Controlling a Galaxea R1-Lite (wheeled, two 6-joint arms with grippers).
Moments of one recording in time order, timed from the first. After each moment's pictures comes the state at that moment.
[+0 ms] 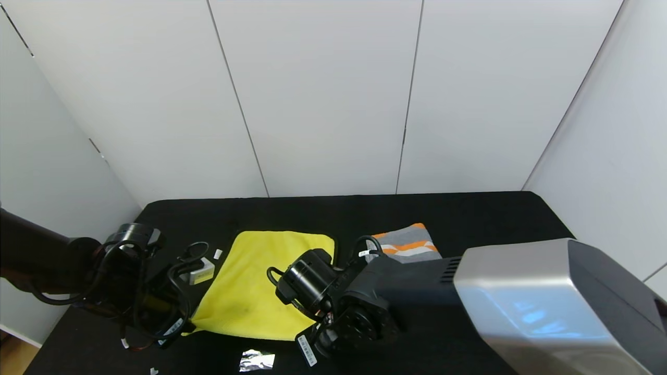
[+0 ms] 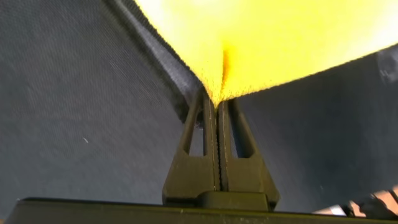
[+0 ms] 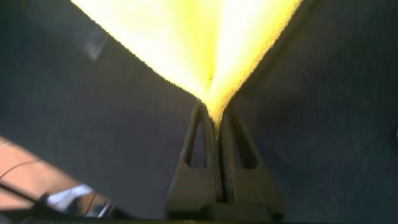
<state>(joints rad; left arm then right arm) 0.10 1.94 -0.90 0.21 -0.15 0.71 0.96 2.41 -1.79 0.47 -0.12 0.32</state>
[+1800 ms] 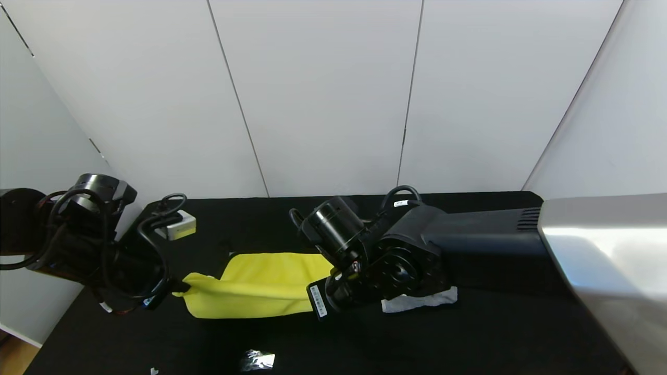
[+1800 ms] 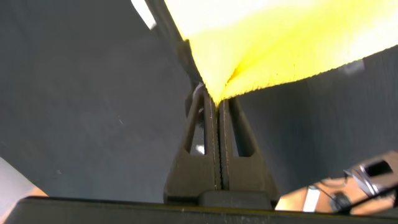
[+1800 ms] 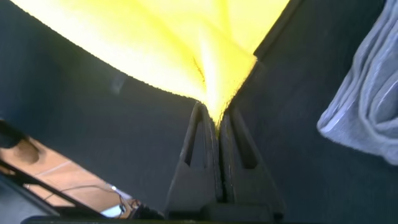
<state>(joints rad) 0.10 1.77 -1.08 0.39 -0.22 0.62 0.89 2.29 -1.84 0.49 -0.11 0.36</state>
